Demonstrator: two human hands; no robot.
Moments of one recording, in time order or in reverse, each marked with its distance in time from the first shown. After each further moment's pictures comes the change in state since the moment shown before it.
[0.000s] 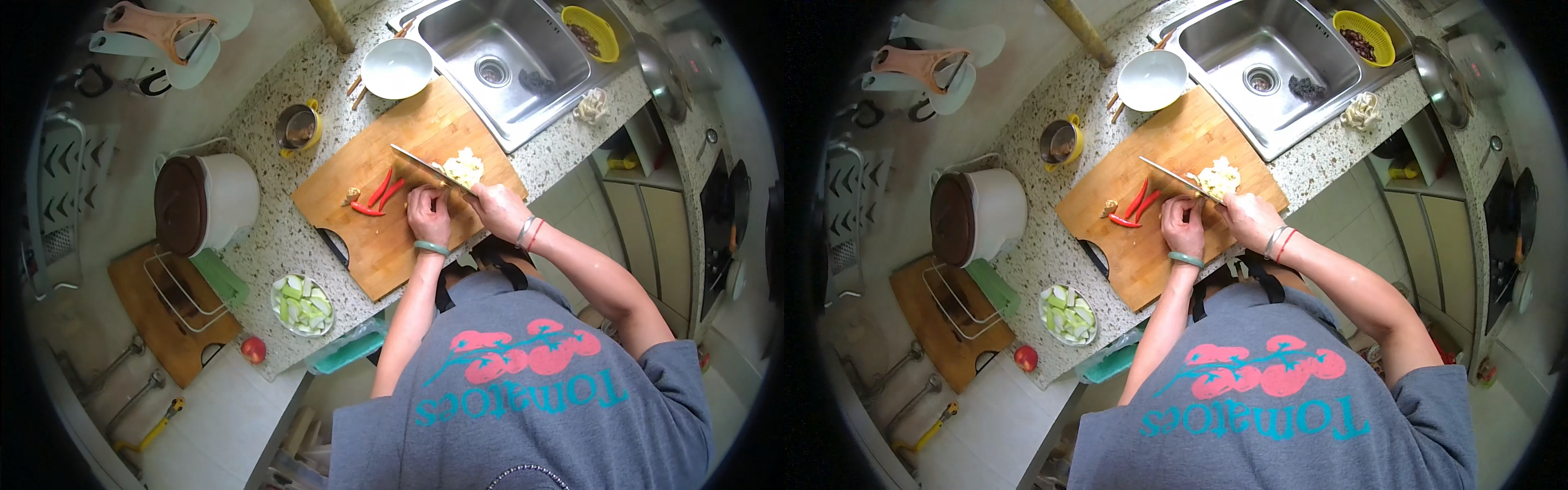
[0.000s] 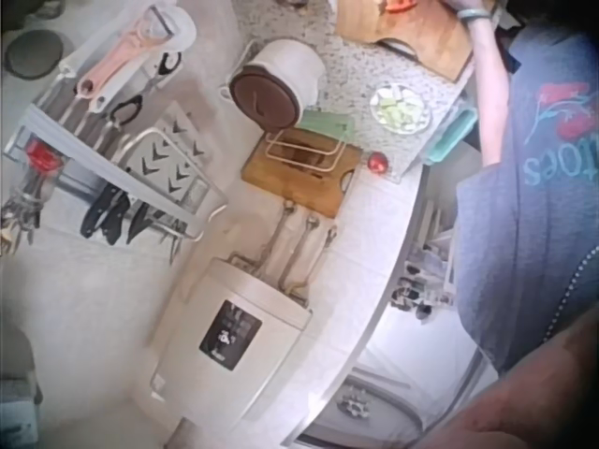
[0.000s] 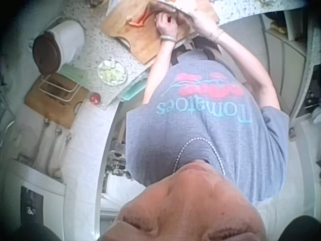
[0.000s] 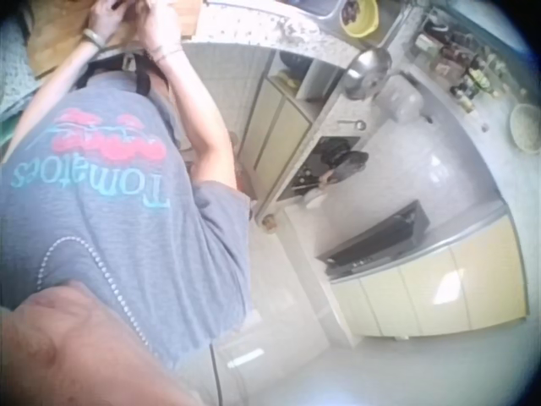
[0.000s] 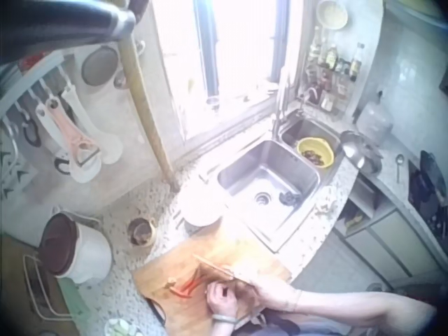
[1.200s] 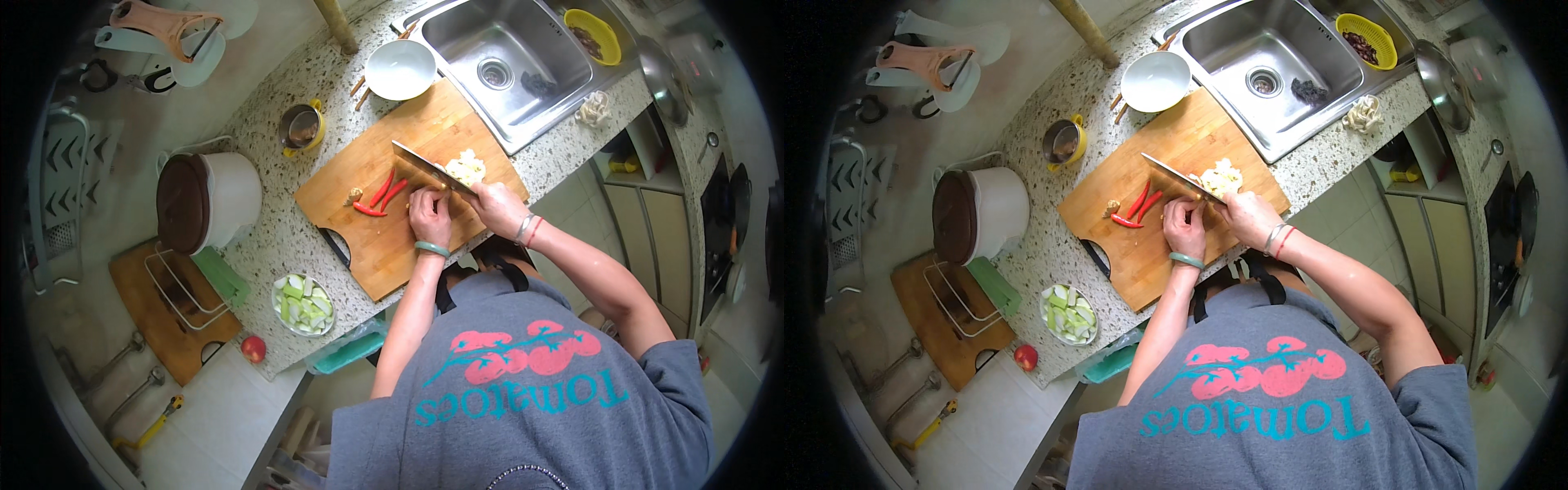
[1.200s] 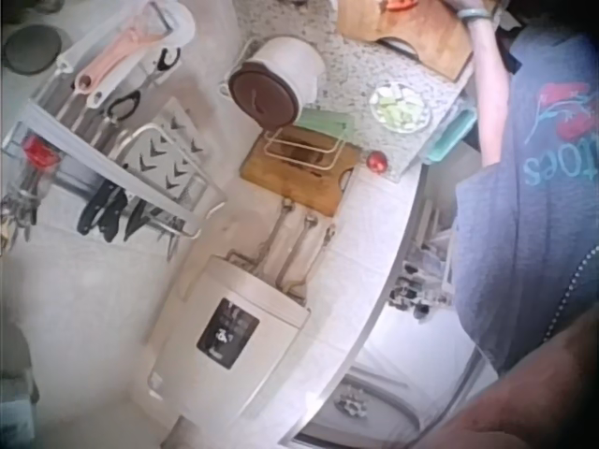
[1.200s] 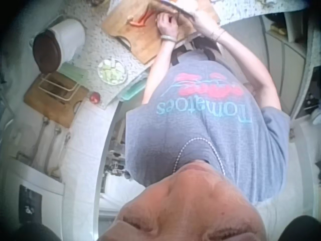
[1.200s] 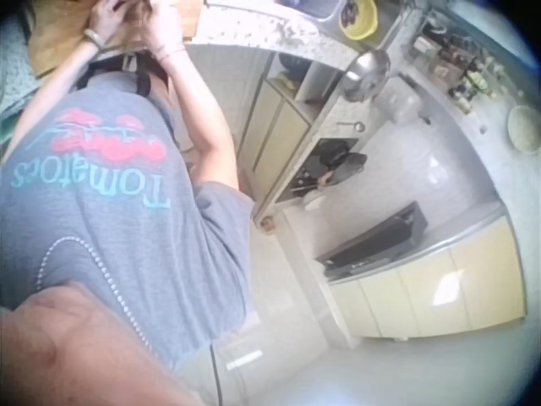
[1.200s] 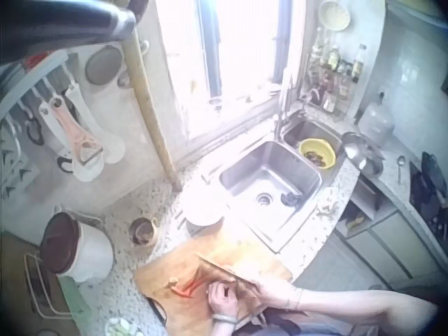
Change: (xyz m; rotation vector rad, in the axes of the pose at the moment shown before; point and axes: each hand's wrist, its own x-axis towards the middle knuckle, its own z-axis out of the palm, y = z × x) left_hand 0.001 0.000 -0.003 0.015 -0.026 0.026; right_hand 0.008 -0.005 -0.005 0.028 -0.039 0.058
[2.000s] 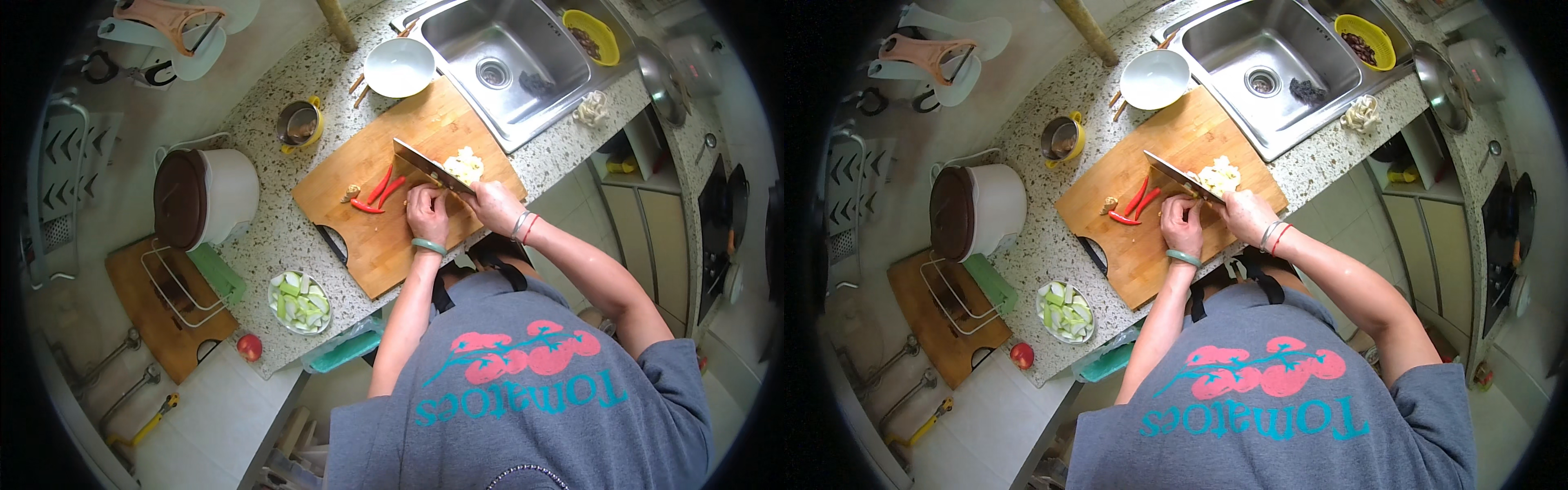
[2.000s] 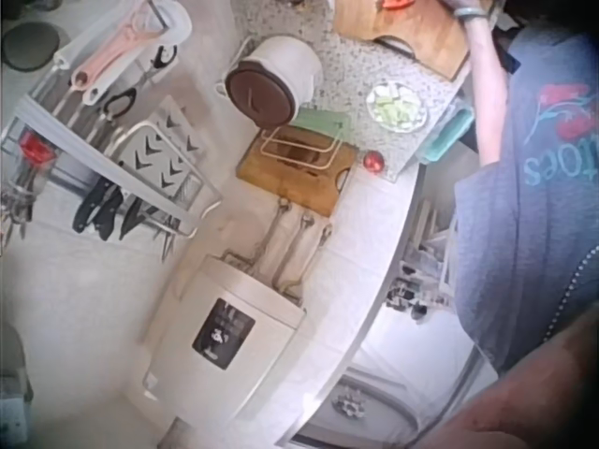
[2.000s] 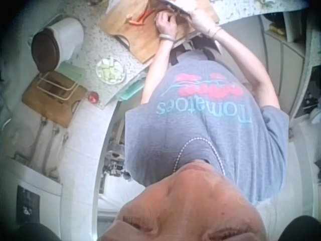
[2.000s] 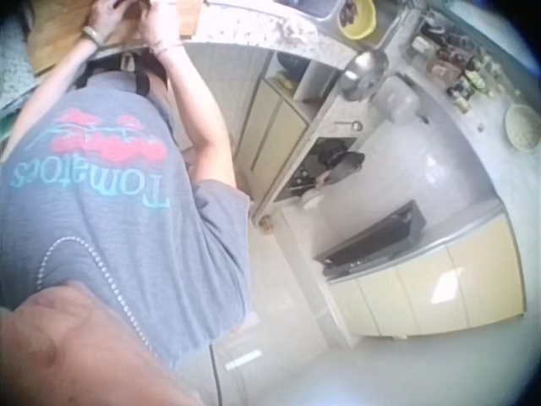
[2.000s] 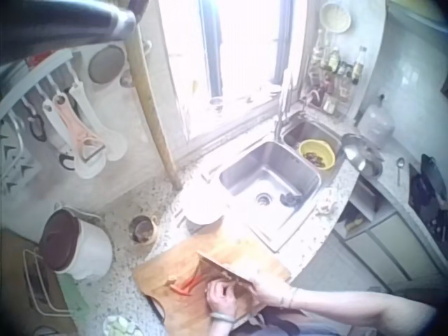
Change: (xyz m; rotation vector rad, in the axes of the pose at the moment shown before) left_hand -0.002 -0.003 -0.001 -0.037 -0.045 -0.011; right_hand 0.001 0.002 0.004 -0.042 -0.034 0.048
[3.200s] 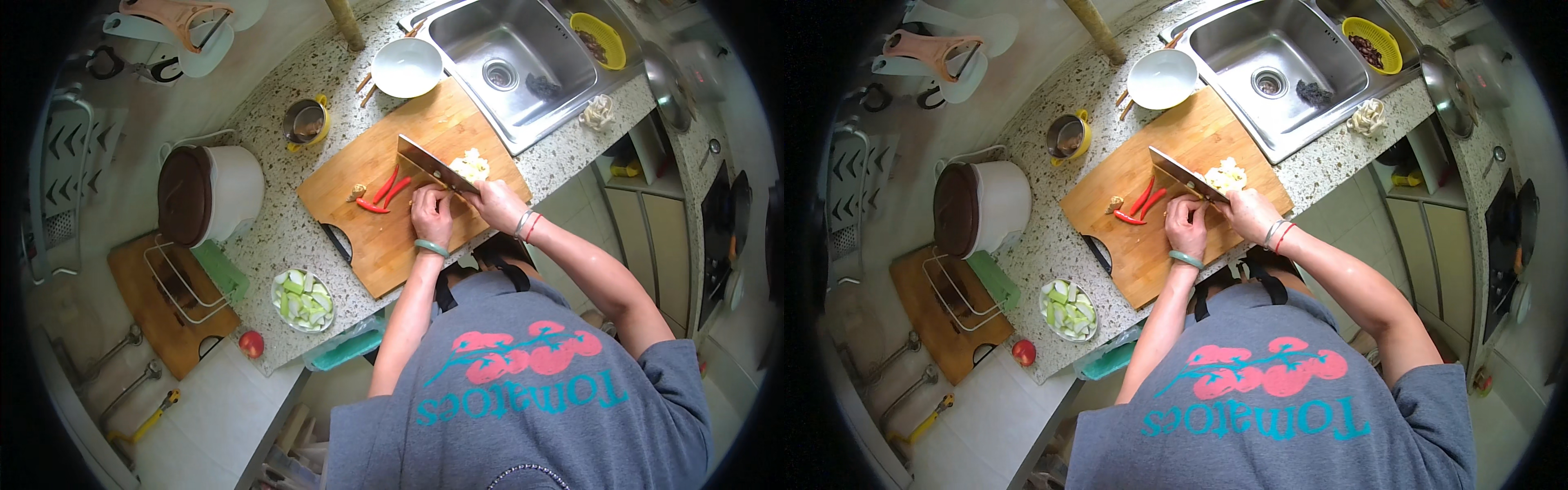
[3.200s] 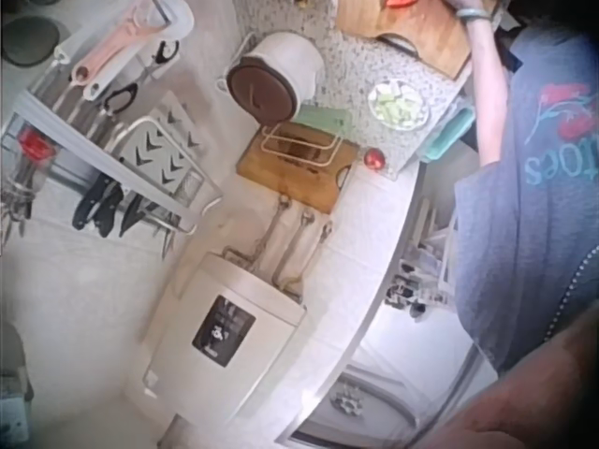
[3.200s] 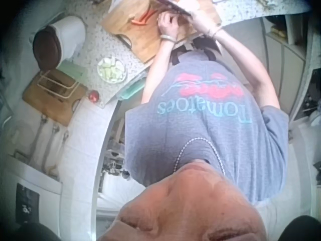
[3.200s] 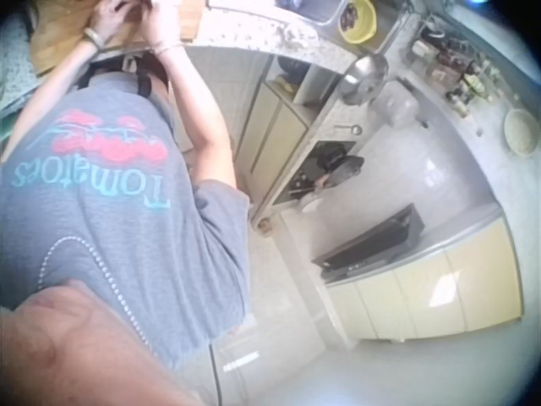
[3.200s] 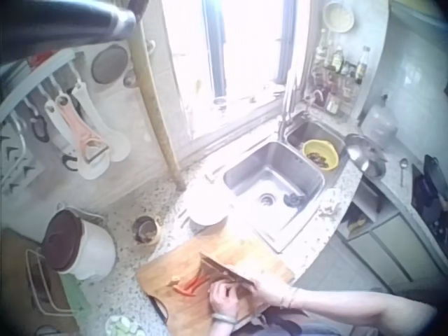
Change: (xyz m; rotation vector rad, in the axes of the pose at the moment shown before) left_hand 0.002 0.000 -0.001 -0.018 -0.007 0.028; right_hand 0.007 -0.002 -0.003 0.077 -0.014 -0.007
